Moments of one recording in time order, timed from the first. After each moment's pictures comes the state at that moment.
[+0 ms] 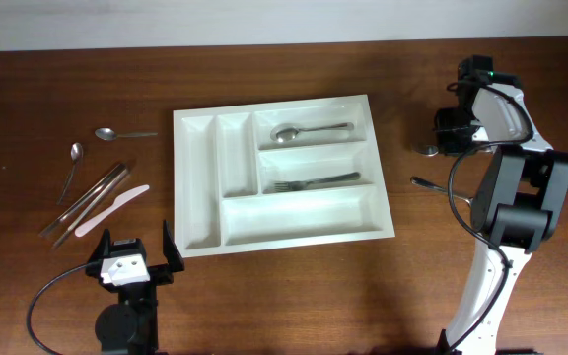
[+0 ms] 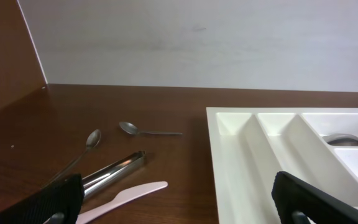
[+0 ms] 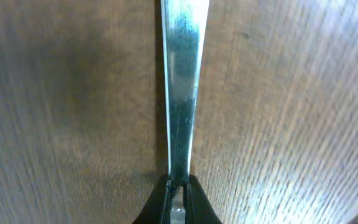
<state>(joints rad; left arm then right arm) 0.04 0.01 0.01 -0.08 -0.10 0.01 -0.19 2.36 1.91 -1.04 0.01 1.29</state>
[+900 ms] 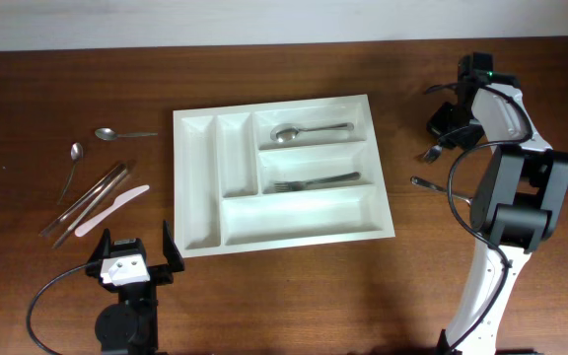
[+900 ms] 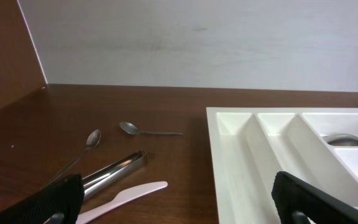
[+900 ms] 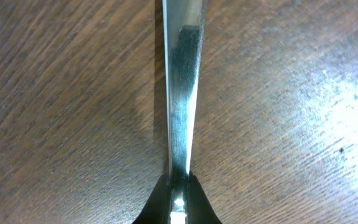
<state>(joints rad) 0.04 0.01 0.01 -0.08 -0.10 0.01 -0.19 2.36 1.91 -0.98 0.01 0.55</state>
